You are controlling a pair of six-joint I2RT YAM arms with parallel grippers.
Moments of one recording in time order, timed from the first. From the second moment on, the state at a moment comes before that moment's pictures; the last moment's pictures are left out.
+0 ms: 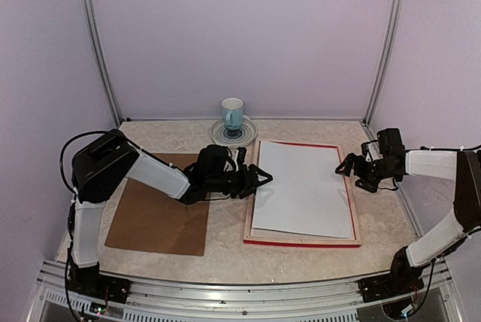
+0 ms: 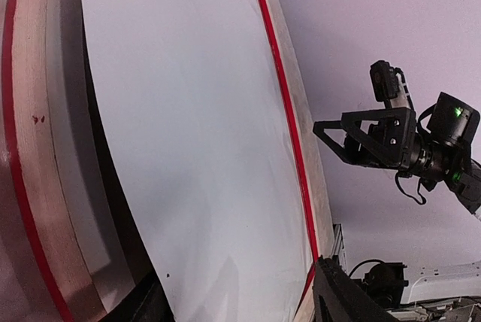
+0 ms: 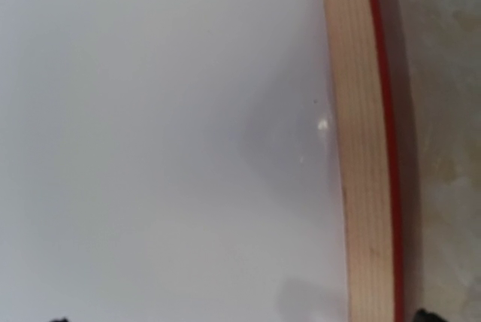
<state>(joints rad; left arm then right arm) -0.83 2.13 1.15 0.63 0.38 -1.02 0.03 1.44 0.76 -0.24 -0.39 0.46</state>
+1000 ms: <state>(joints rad) -0.83 2.08 1.14 0.55 0.32 -0.96 0.03 1.46 0.76 -0.24 -0.38 0.46</state>
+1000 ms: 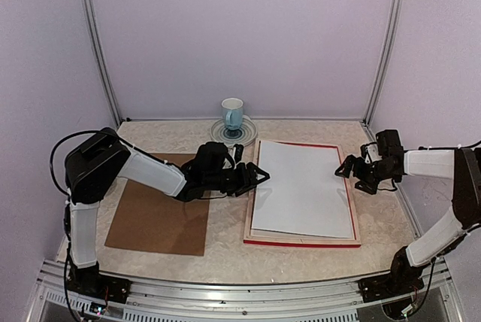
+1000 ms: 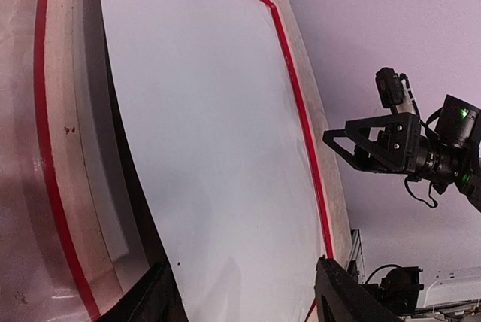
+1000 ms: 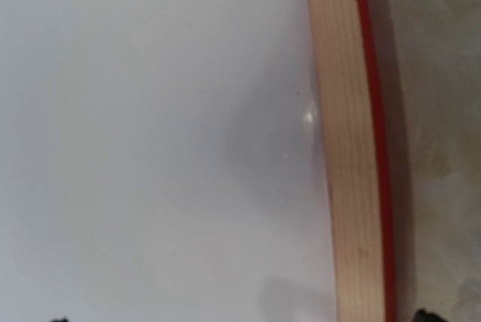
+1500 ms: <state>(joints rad) -0.83 2.00 1.16 0.36 0.17 -0.87 0.03 1.53 0.79 -0.24 -0.38 0.47</state>
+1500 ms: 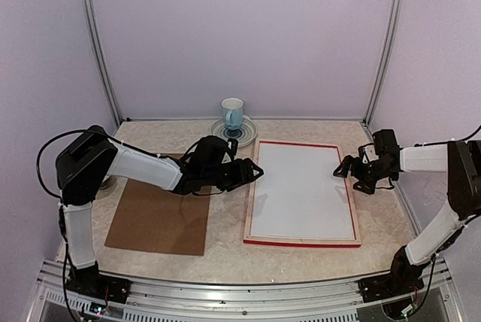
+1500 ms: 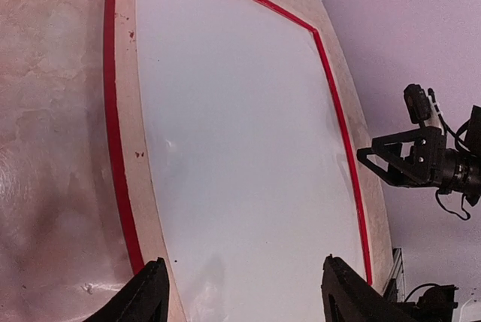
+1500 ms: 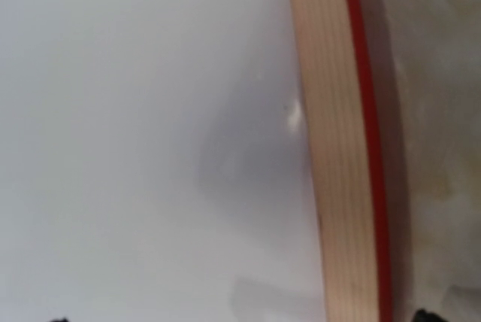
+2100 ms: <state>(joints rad) -0.83 2.07 1.19 0.27 0.12 -0.85 0.04 1.70 0.89 -0.18 -0.41 0.48</state>
